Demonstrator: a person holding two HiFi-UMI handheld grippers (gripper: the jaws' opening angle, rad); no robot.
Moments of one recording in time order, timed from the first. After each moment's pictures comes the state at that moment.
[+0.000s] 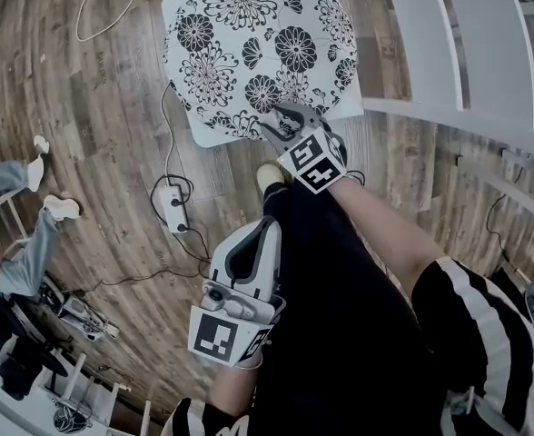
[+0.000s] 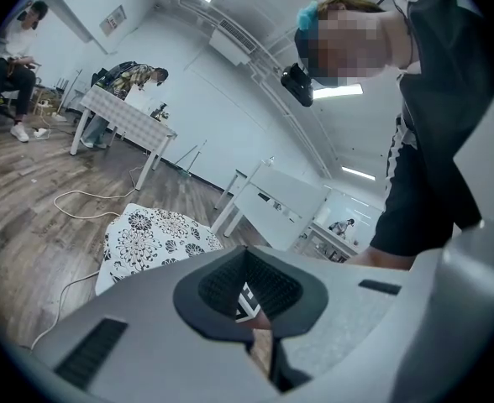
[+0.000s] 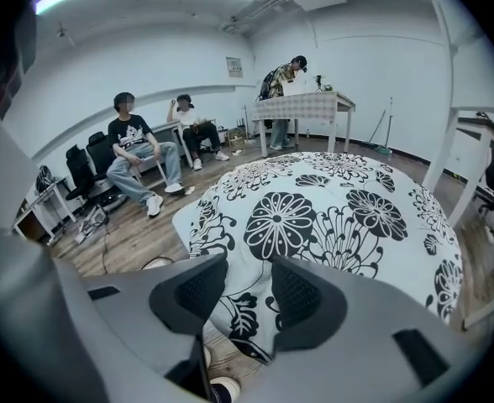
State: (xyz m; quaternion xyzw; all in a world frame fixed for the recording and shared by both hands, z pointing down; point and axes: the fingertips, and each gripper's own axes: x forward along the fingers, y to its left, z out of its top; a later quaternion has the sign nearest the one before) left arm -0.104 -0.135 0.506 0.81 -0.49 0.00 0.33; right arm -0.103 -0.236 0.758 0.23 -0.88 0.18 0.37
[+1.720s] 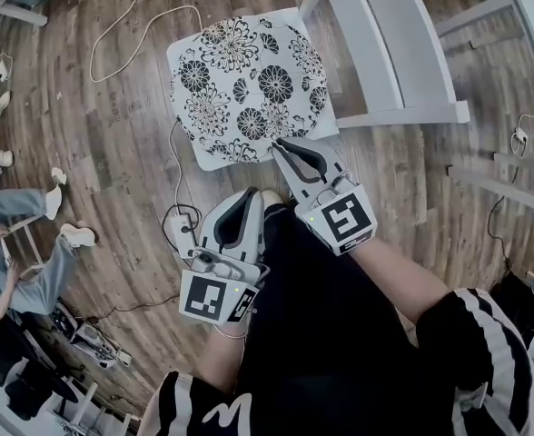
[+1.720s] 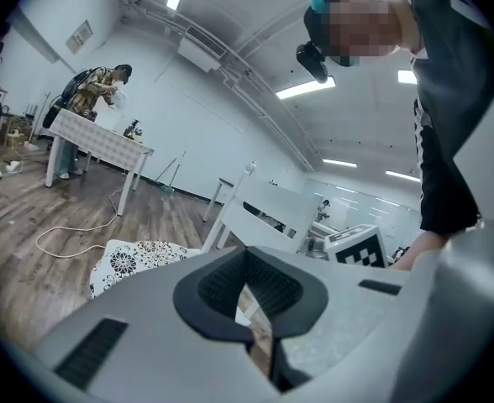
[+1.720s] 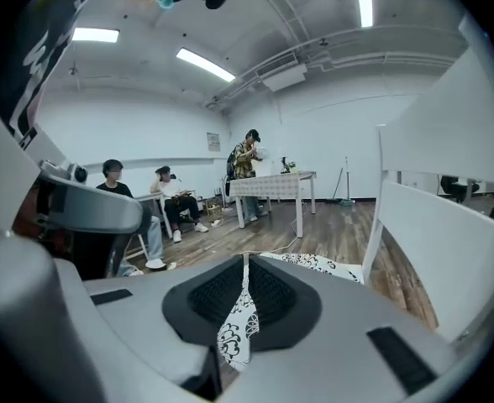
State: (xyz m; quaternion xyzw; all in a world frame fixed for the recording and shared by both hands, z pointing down) left arm -0.097 -0.179 0.466 0.85 -0.47 0.01 0.24; right arm -0.065 -0.240 0.516 0.35 -0.92 0.13 0.14
